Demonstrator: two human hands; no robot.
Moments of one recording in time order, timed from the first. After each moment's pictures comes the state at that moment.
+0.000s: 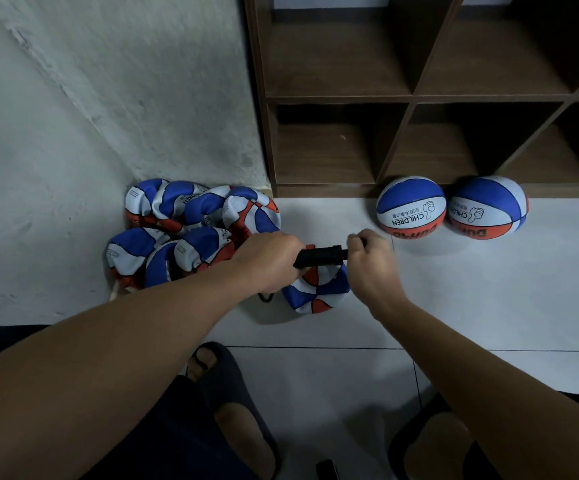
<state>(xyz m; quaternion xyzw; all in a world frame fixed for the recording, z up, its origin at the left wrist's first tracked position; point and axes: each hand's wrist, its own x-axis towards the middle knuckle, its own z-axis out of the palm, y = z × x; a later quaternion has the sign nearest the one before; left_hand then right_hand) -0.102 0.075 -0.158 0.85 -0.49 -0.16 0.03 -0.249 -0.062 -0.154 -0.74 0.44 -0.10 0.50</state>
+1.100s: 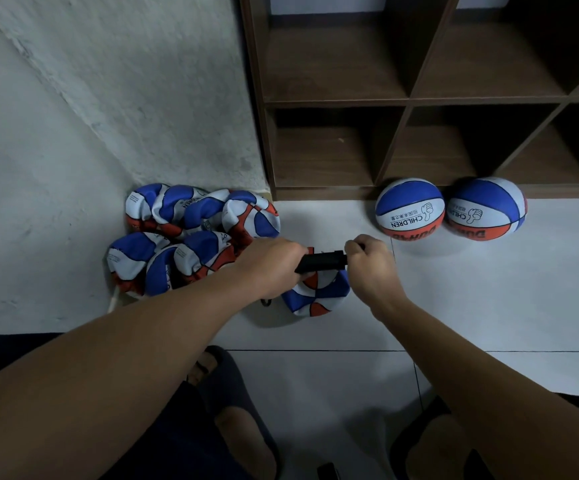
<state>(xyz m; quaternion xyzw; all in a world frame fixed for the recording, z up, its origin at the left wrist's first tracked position) -0.105 0.072 -0.161 0.84 -0.52 -0.14 0.01 -0.248 -0.067 -0.152 -0.73 0.45 -0.06 0.51</state>
